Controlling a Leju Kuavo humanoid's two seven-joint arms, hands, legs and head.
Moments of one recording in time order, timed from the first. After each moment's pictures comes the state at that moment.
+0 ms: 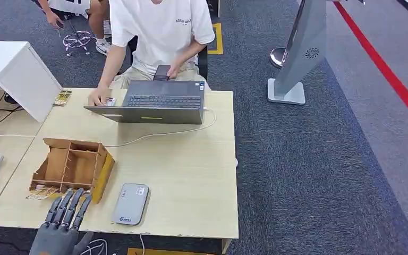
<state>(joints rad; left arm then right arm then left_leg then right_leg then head) 0.45 0.35 -0.18 -1.69 -1.46 0.69 0.06 -0.04 0.07 -0.94 -0.20 1.36 -0.04 0.04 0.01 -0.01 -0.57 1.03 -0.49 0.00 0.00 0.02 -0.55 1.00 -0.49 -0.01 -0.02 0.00</state>
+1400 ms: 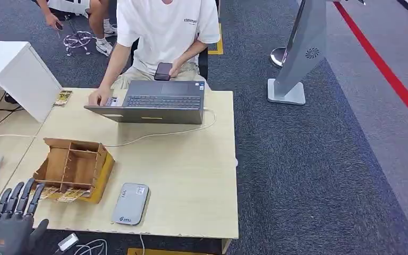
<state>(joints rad) 0.21 0.01 0.57 -1.45 -1.41 0.69 -0.70 -0.05 0.06 -0.90 -0.20 1.43 -0.04 0.02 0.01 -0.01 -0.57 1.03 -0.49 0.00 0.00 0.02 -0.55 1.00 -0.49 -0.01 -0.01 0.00</state>
